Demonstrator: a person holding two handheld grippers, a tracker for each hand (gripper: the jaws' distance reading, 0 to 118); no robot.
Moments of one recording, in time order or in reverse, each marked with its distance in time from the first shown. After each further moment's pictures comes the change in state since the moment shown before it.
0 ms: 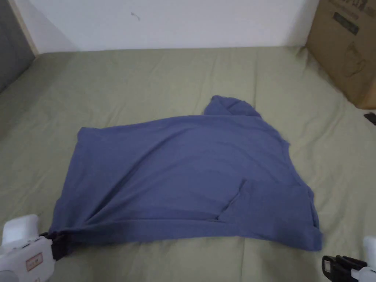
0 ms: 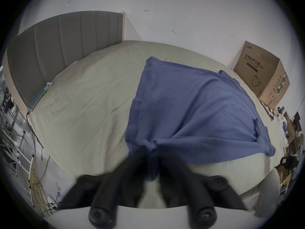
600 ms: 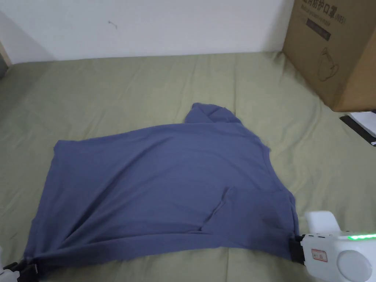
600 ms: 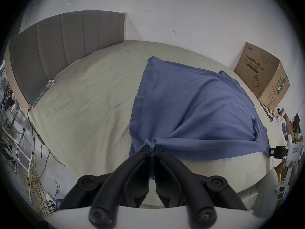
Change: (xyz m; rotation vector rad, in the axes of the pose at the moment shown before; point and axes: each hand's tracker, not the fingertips) left arm 0.004 -0.002 0.022 -0.013 -0.017 0.030; right arm 0.005 0.043 -0.088 -0.115 -0.095 0.113
